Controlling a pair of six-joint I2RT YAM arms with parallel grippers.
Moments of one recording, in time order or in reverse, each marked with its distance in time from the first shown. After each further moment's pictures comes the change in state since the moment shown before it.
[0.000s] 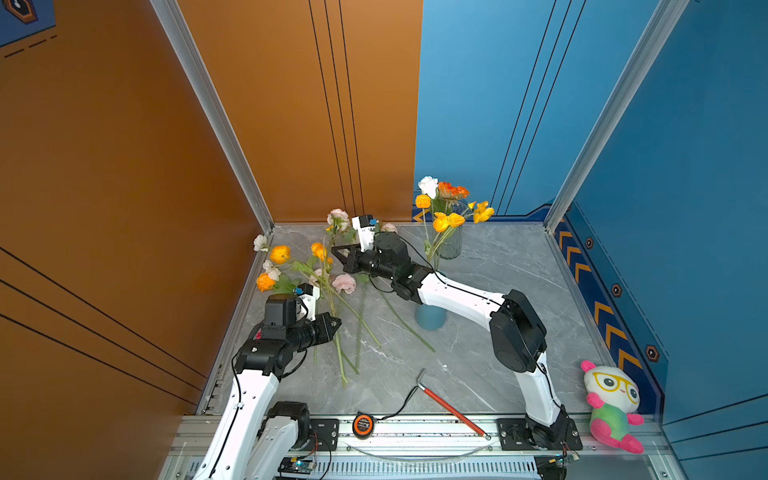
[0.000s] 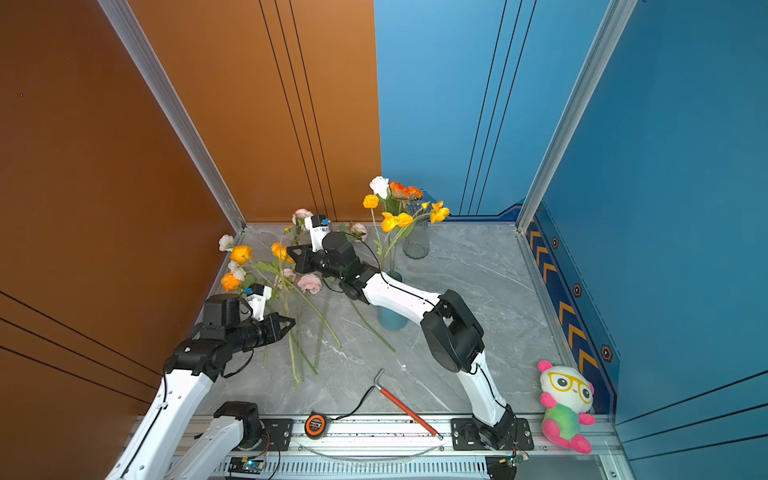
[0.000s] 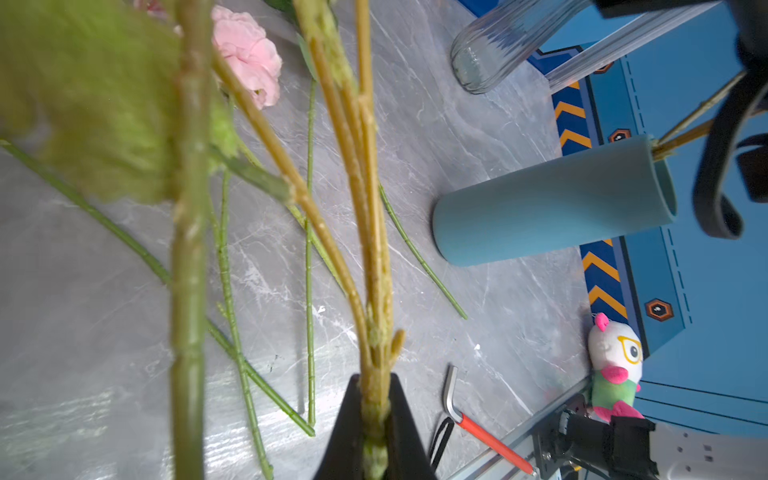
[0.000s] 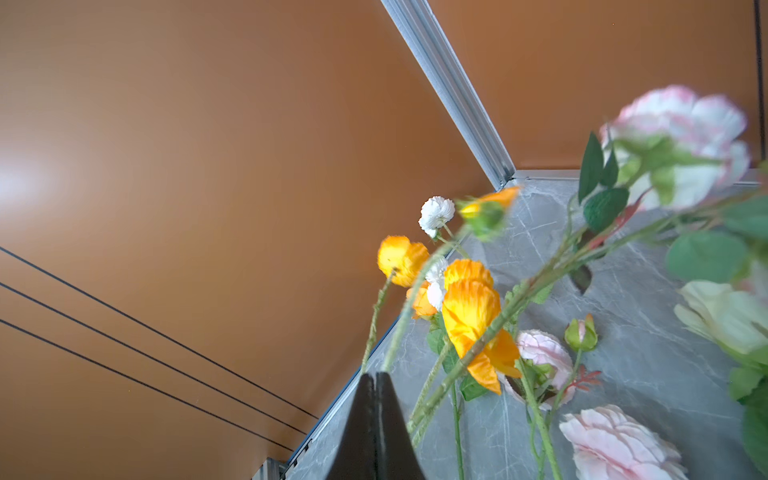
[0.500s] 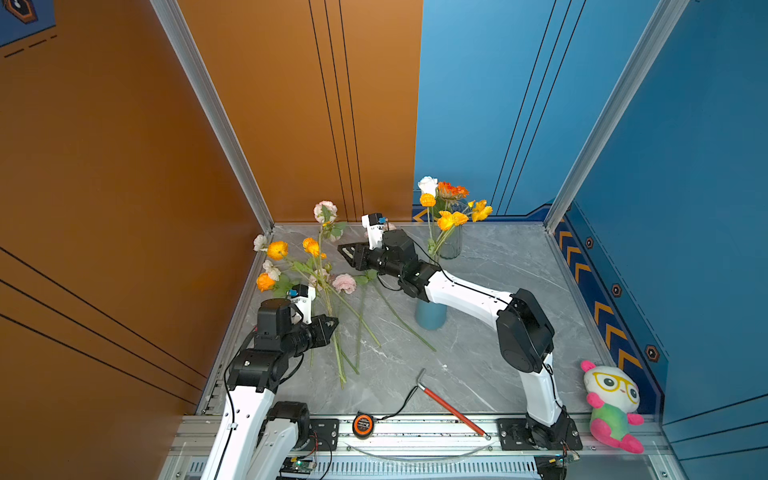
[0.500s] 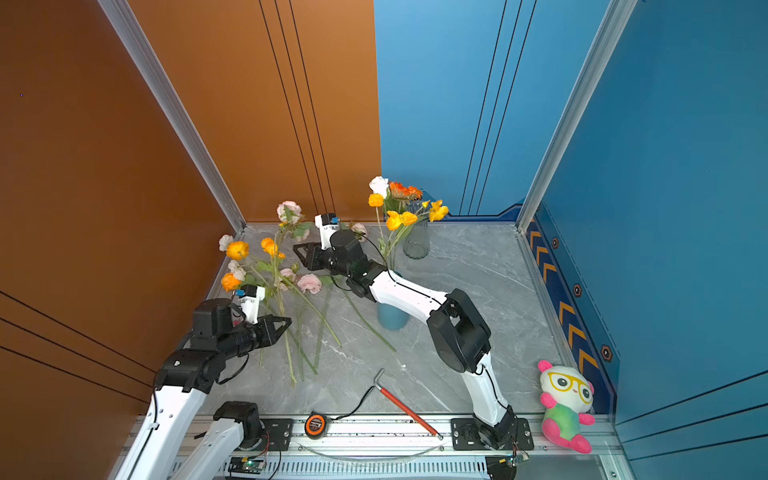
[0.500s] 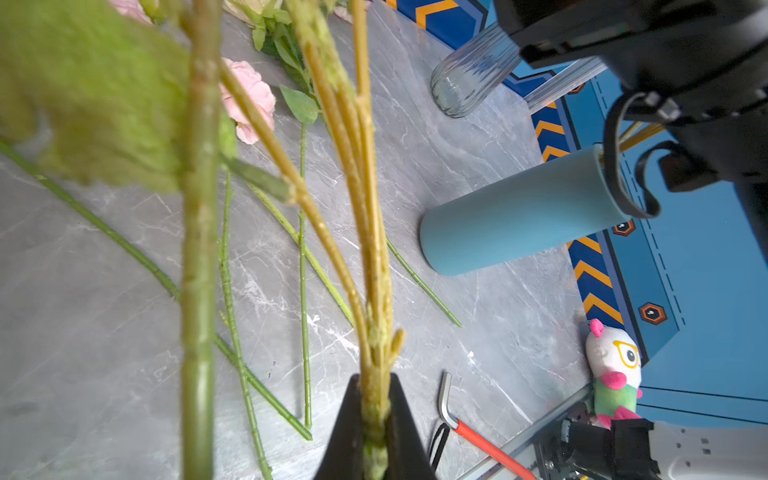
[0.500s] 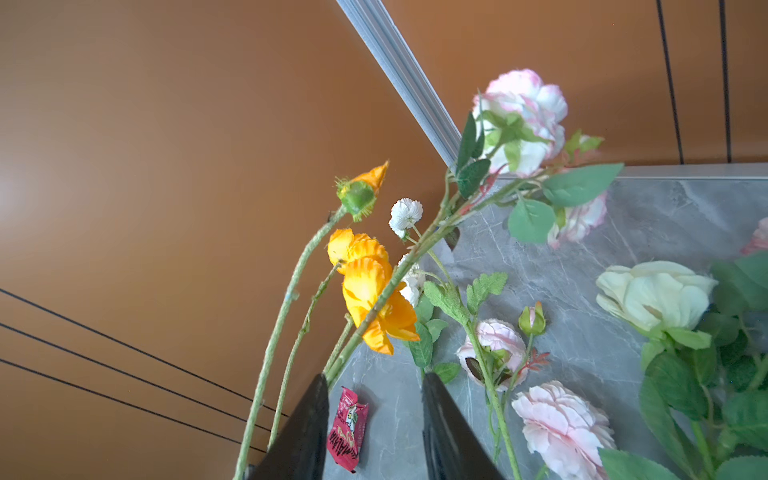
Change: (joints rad) left arm 0.000 -0.110 0.011 -0.010 0.023 0.000; right arm -0.039 -0.031 -0.043 -0.027 0.026 0.013
